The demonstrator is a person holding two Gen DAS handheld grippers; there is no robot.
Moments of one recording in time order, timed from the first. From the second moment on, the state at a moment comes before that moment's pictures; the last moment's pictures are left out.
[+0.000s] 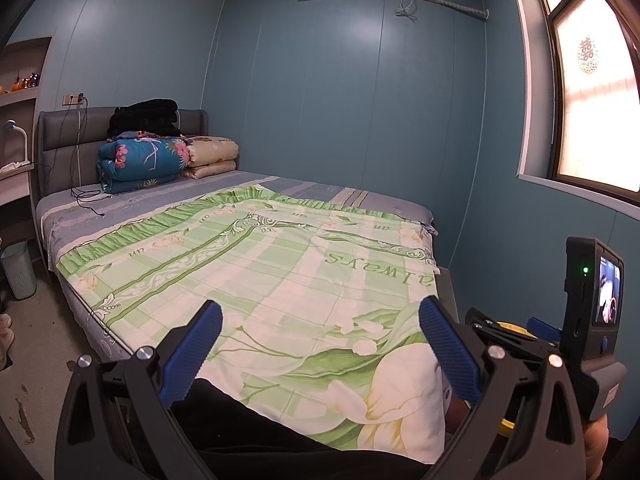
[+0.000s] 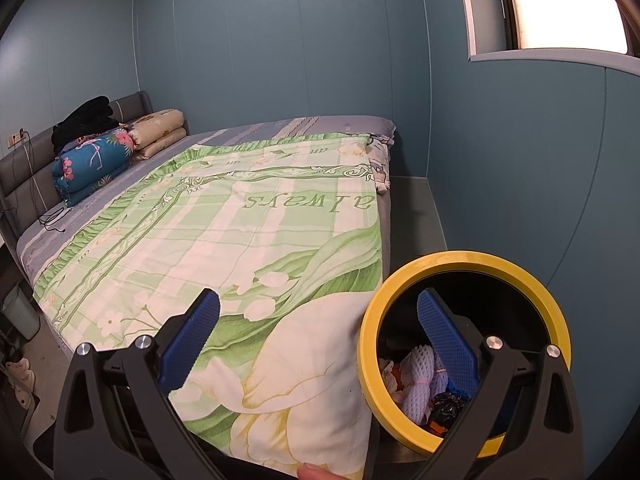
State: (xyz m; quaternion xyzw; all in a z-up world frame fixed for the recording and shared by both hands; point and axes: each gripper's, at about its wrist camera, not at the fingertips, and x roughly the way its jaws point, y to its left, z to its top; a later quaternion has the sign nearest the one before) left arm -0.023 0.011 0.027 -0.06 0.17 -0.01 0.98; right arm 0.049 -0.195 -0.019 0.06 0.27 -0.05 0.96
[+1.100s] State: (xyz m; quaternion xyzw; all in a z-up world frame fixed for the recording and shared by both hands) left arm -0.020 0.015 0.026 -0.07 0.19 -0.02 0.98; right arm 0.050 -0.197 -0.025 0.06 0.28 -0.05 0.96
